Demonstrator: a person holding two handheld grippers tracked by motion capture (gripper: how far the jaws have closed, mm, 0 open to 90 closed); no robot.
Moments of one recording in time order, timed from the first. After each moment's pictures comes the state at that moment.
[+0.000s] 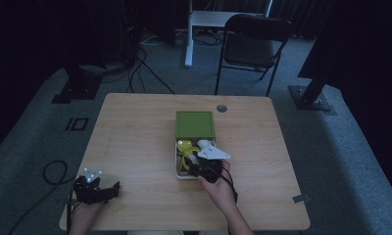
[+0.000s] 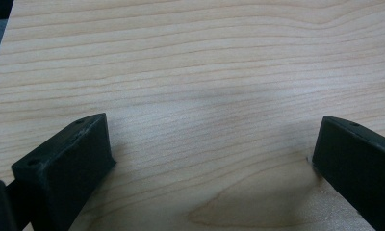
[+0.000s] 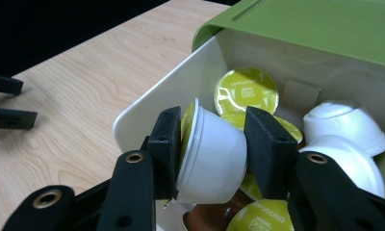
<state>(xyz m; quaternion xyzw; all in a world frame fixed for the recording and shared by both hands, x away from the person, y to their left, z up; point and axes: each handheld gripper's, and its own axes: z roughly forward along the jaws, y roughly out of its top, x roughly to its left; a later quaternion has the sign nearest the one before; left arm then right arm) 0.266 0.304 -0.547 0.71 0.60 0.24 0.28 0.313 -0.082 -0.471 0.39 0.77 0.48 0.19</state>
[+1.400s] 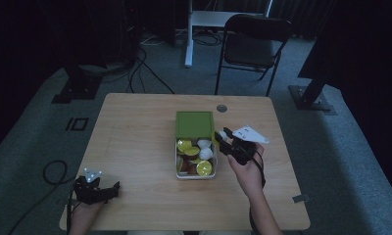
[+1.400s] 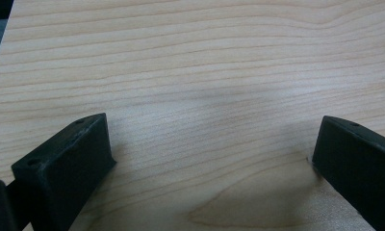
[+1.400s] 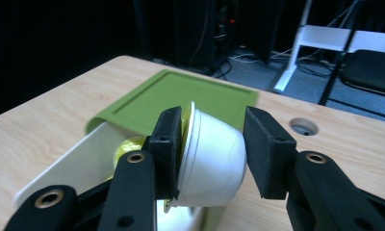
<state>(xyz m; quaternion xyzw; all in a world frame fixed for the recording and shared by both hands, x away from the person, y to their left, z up) 0.266 0.304 -0.547 0.71 0.60 0.24 0.28 0.334 -0.160 -0.410 0.42 0.70 0.50 0.27</state>
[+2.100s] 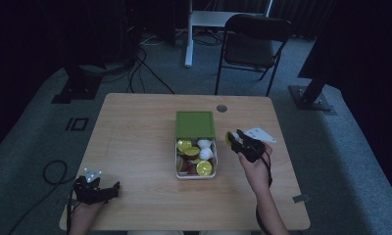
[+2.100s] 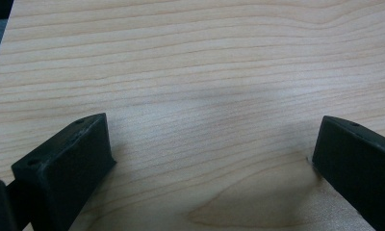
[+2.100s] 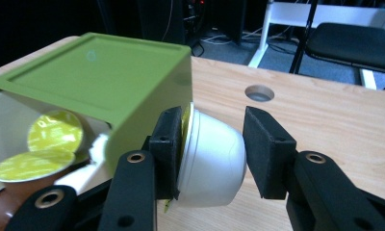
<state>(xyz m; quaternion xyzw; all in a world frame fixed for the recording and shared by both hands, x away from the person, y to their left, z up) 0.266 0.304 -0.547 0.71 0.60 0.24 0.28 0.362 -0.200 -0.452 0.47 0.69 0.47 0.28</state>
